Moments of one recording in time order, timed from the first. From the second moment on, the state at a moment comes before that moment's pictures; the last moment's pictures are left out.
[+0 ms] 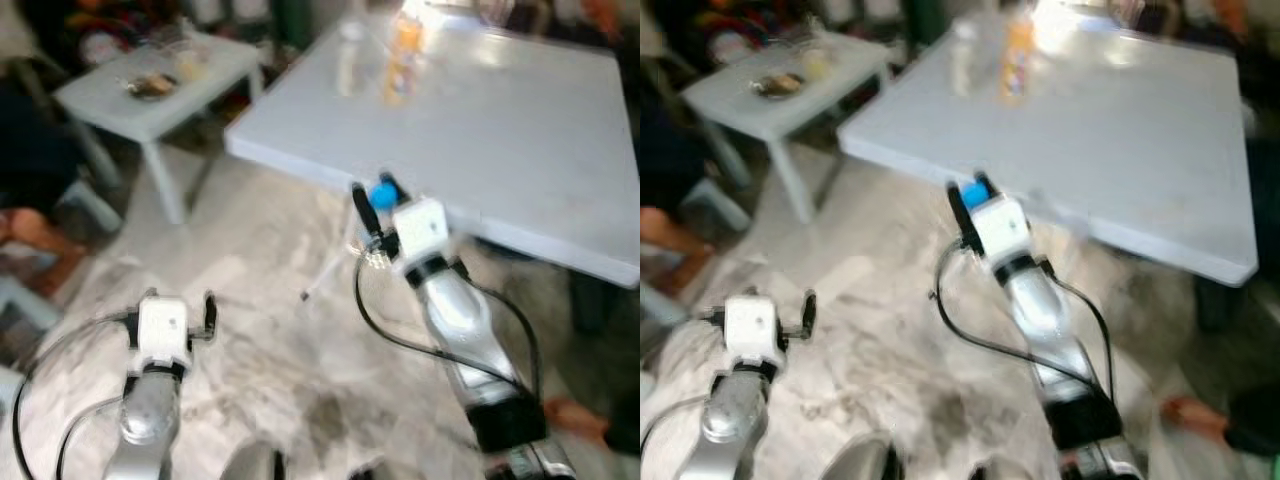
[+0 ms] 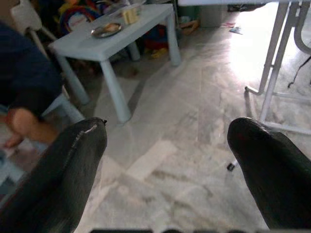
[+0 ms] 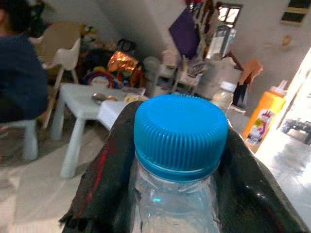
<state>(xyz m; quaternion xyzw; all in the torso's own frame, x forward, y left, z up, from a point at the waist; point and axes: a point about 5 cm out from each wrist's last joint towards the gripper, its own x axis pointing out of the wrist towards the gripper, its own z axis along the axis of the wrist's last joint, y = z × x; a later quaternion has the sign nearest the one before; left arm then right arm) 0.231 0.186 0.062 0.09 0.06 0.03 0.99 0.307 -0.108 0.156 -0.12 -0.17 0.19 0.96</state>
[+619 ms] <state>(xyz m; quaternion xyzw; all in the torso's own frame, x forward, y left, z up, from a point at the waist) 0.225 0.213 0.058 0.13 0.08 0.05 0.99 0.292 -0.115 0.123 -0.14 -0.12 0.21 0.96</state>
